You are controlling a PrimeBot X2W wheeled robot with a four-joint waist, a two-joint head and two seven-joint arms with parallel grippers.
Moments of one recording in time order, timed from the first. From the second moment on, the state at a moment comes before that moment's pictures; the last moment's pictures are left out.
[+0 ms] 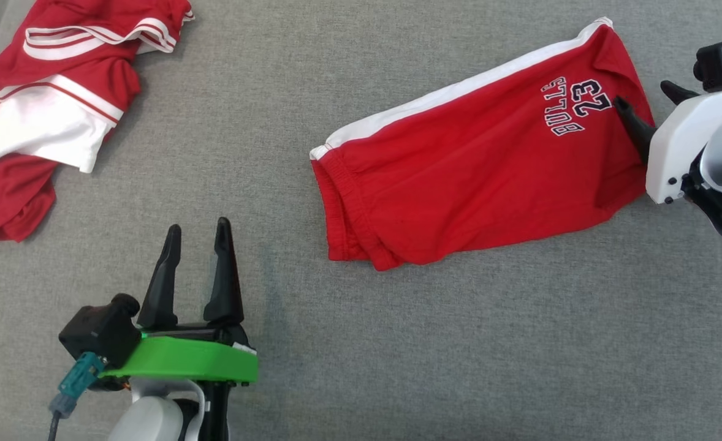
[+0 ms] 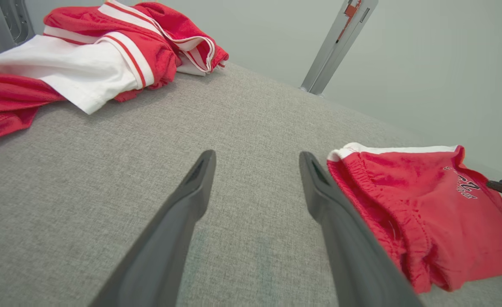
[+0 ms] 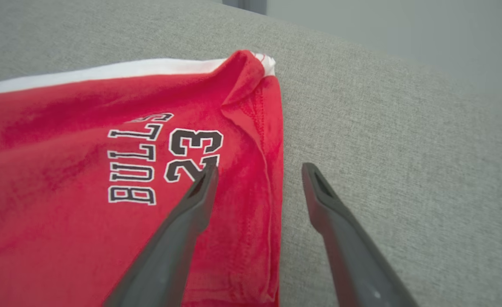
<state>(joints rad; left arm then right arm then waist) -0.14 0.29 -0.44 -0.09 -0.74 0.27 -0.26 -0.70 -0.50 0.26 0.36 0.44 0.13 0.43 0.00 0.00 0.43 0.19</state>
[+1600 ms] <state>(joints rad) 0.06 0.05 -0.19 0.14 -0.39 -0.11 -0.26 -0.38 -0.43 -0.33 0.33 0.47 0.13 0.61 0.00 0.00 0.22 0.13</state>
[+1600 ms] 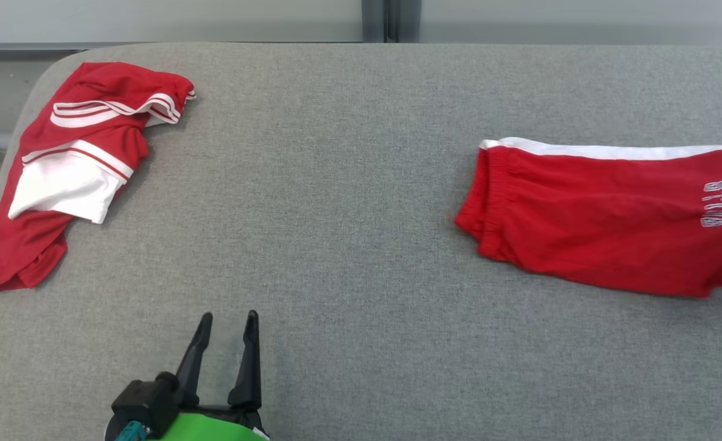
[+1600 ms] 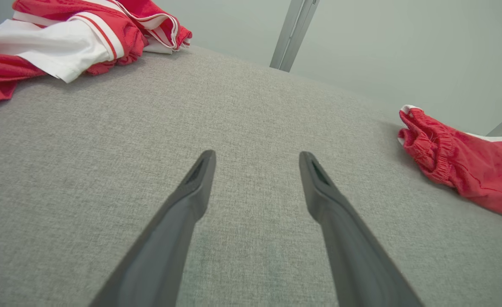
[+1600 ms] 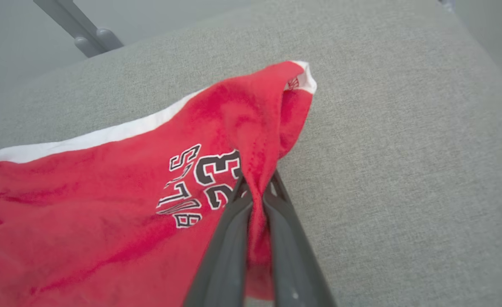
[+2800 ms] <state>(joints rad) 0.04 0.05 -0.31 0.24 -0.46 -0.09 -0.26 -0.56 -0.05 0.01 0.46 0.28 0.13 0.52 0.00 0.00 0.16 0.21</state>
